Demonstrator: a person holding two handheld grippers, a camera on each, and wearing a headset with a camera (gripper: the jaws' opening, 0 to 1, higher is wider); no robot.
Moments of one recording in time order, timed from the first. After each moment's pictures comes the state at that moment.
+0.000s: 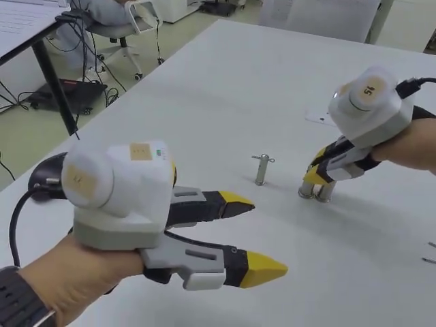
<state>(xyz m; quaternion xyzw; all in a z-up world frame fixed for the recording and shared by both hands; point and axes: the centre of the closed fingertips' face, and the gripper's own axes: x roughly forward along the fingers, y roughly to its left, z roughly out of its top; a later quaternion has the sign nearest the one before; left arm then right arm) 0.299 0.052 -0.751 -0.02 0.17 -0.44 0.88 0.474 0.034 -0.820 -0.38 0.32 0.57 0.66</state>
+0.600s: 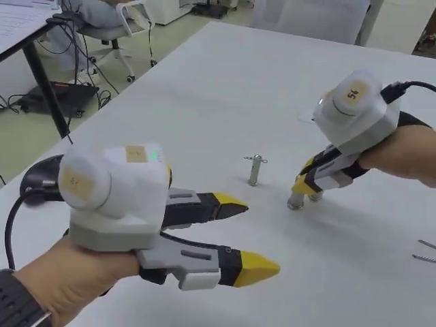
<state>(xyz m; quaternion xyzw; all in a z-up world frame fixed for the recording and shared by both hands) 0.299 0.050 -0.753 -0.02 0.18 -0.44 0.88 0.437 0.034 -0.815 -0.36 0.35 0.57 0.65</state>
